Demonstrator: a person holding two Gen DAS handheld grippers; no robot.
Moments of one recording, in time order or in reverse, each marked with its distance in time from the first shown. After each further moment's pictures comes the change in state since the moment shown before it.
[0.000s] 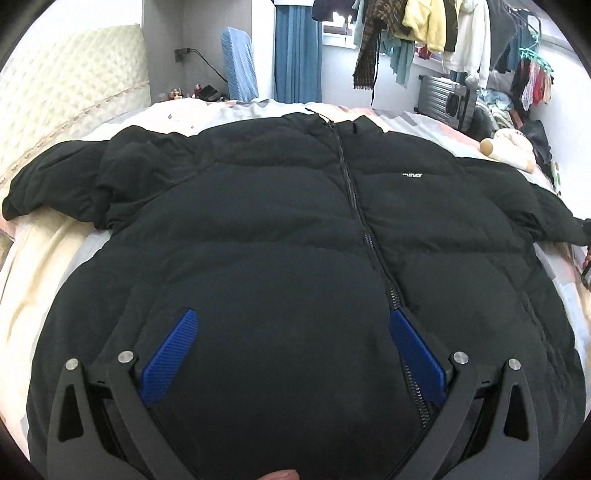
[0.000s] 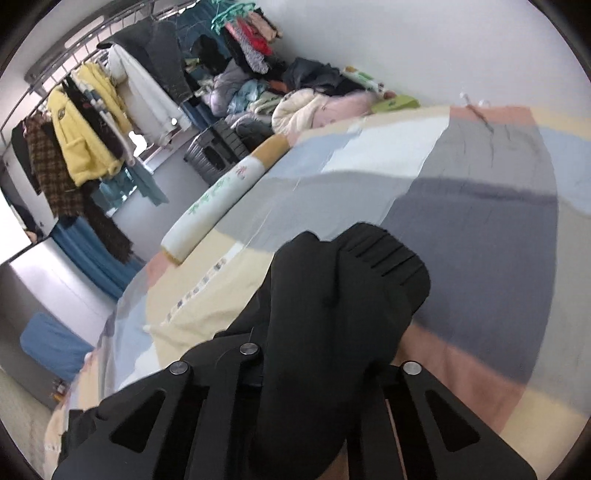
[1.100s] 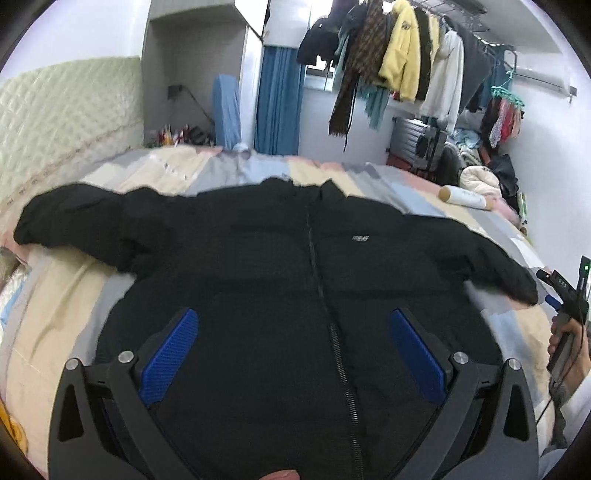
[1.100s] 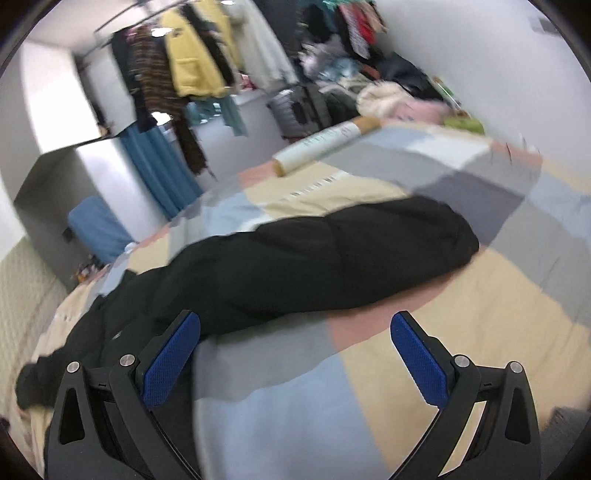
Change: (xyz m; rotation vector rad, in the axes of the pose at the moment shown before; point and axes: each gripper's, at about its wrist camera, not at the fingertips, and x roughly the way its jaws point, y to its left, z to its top) left arm -0.108 0.006 0.024 -0.031 -0.135 -0.120; right arm -0.161 0.069 -0.110 -0.296 0.158 0.151
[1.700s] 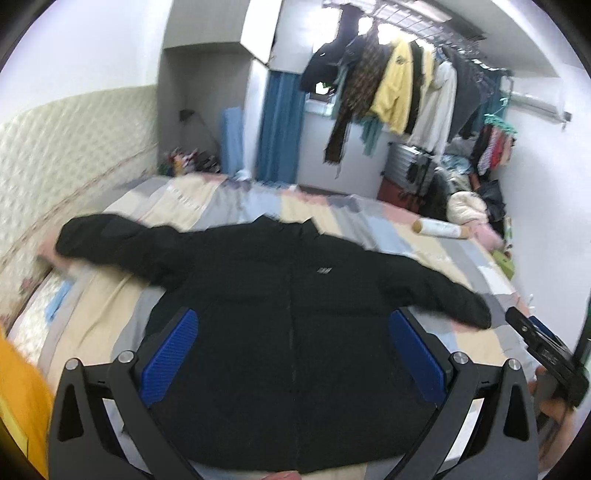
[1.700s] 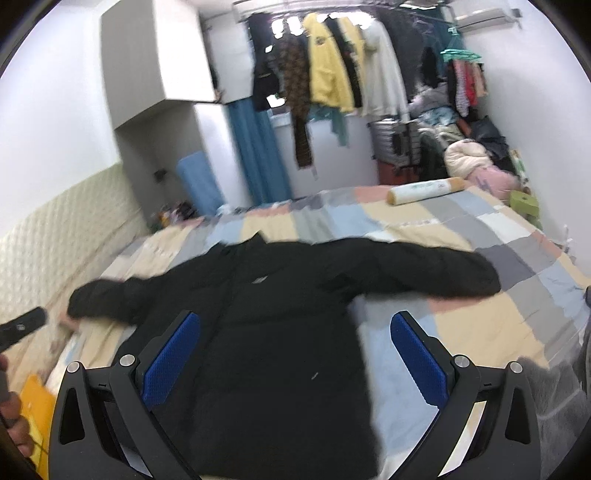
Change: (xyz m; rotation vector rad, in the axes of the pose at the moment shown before) left arm -0.168 -0.051 0.053 -0.031 -0.058 -0.014; right arm -0.240 0.206 -0.053 -0.359 -0.027 0.136
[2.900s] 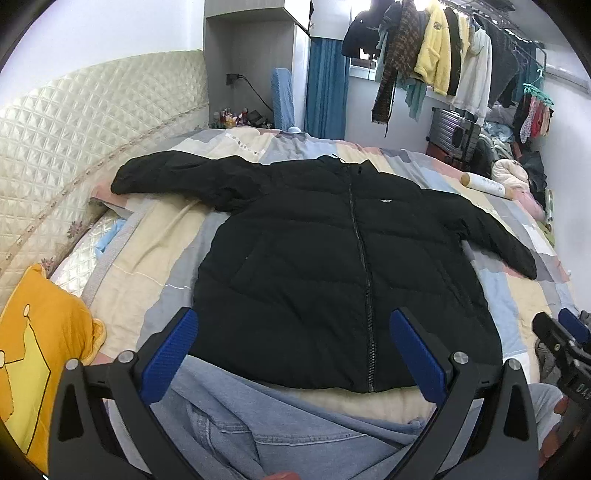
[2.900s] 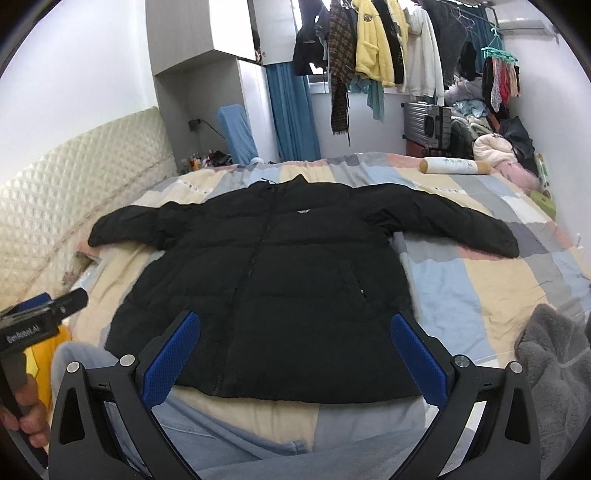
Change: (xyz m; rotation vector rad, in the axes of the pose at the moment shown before) left arm -0.041 0.055 -0.118 -0.021 0.133 0.202; right arm -0.060 0.090 -0.118 -0.146 0.145 0.097
